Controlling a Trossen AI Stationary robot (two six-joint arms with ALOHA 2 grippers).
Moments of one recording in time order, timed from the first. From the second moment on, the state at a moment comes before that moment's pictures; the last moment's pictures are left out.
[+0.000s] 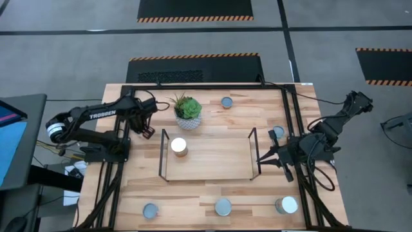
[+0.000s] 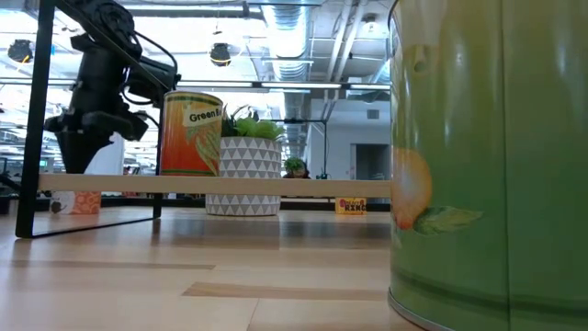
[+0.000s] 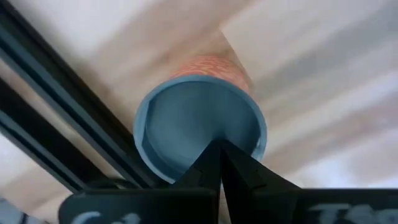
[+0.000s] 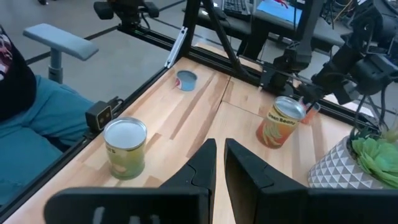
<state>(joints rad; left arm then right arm) 0.60 1.21 0.69 -1.15 -0.01 -0.38 0.64 0.82 0.82 -0.34 0.37 -0.11</state>
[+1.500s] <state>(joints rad) -0.01 1.20 0.69 -1.18 -0.12 -1.02 0.74 0.97 0.82 -0.40 0.37 -0.02</state>
